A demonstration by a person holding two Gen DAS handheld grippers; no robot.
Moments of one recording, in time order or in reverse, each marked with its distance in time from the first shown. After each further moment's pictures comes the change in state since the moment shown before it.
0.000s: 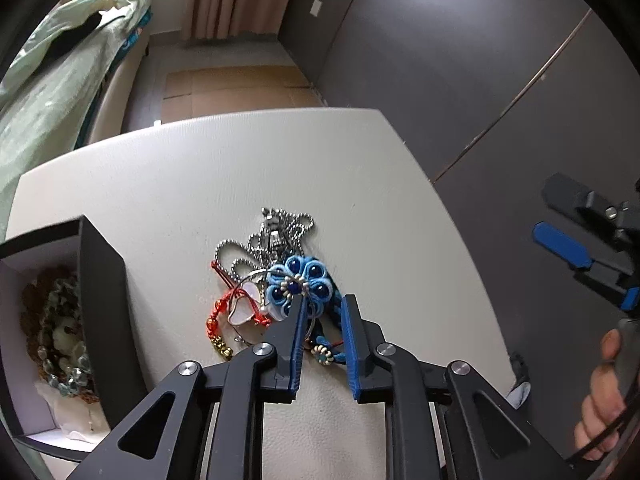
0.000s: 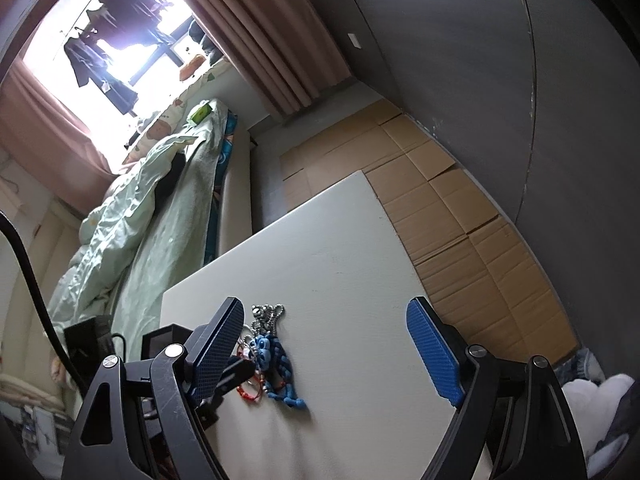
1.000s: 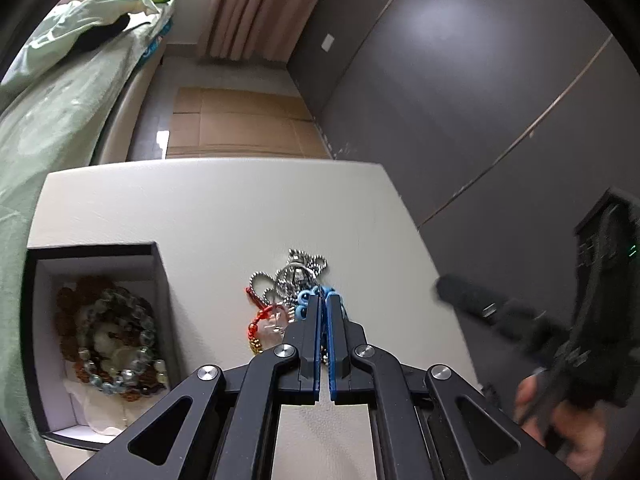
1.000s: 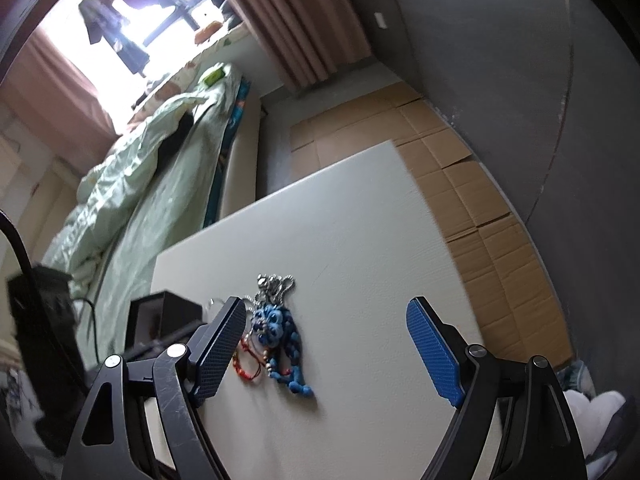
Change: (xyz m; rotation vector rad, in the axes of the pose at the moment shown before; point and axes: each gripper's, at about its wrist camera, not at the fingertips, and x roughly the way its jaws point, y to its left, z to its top) left arm -0.052 0.030 0.005 -0.096 -0.131 -0.091; right arm 0.038 0.033 -0.014 -0.131 0.110 -0.010
